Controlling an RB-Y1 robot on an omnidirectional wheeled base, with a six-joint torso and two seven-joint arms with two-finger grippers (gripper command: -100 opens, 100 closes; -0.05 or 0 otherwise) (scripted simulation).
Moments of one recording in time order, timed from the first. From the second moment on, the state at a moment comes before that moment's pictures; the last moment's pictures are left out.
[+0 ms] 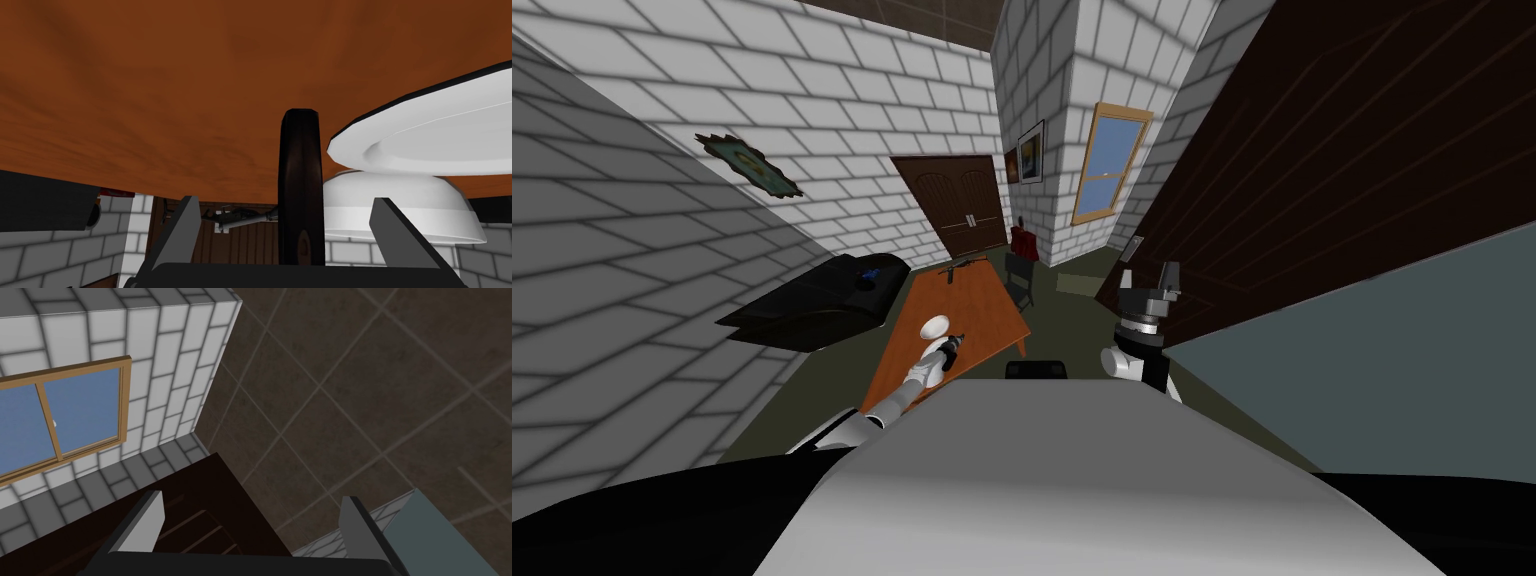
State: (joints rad) left arm 0.05 0.71 -0.43 -0.95 -0.82 0.22 0.41; right arm 0.50 -0.01 -0.01 -2.21 -0.12 -0.63 -0.04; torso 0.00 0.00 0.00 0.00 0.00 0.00
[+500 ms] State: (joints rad) left arm 0.10 0.76 -0.47 -0.98 -0.93 0.21 0.54; right arm 0.50 -0.01 -0.01 -2.21 -0.12 -0.63 -0.04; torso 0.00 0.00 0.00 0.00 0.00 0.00
